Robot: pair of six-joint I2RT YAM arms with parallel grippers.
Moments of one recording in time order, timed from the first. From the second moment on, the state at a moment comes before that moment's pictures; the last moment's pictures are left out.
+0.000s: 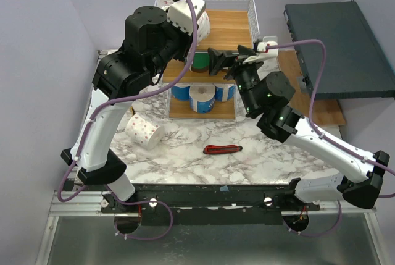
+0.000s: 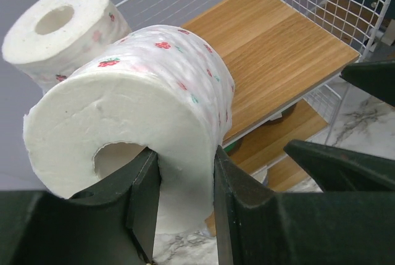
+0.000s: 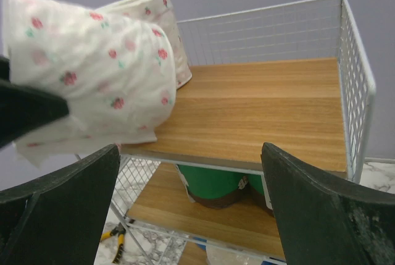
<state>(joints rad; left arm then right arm) -0.74 1.64 2.47 -1.00 -0.24 0.19 0.97 1.29 1.40 0.24 0.66 0.05</state>
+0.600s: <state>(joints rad) -0.82 1.64 2.49 -0.96 -0.38 0.34 0.97 1.24 1.21 0.54 0.61 -0.14</state>
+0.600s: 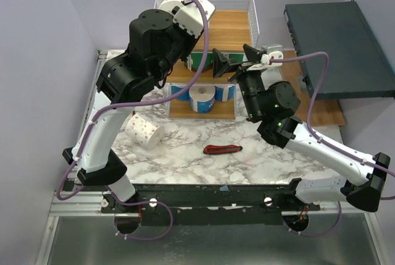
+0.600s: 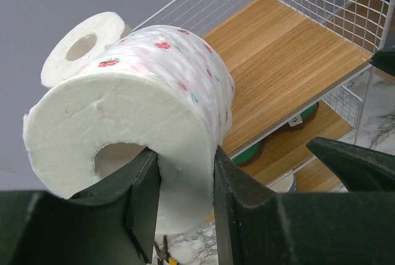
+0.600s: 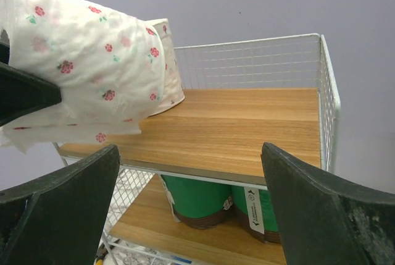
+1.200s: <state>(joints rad) -0.90 1.64 2.48 -0.98 -0.41 0.35 0.97 1.14 1.15 0.54 0.64 -0.14</state>
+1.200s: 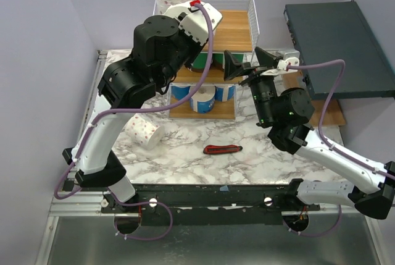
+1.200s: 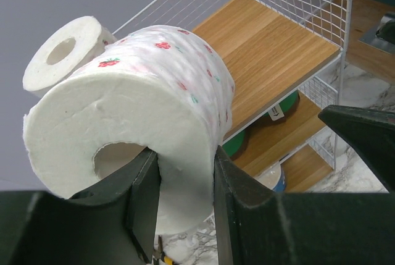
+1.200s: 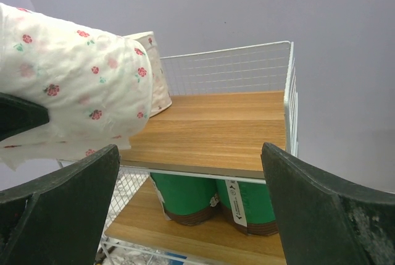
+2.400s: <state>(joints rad) -1.21 1.12 1.27 -0.99 -0.34 -0.27 0.97 0.83 1.02 -0.41 0.59 0.41</state>
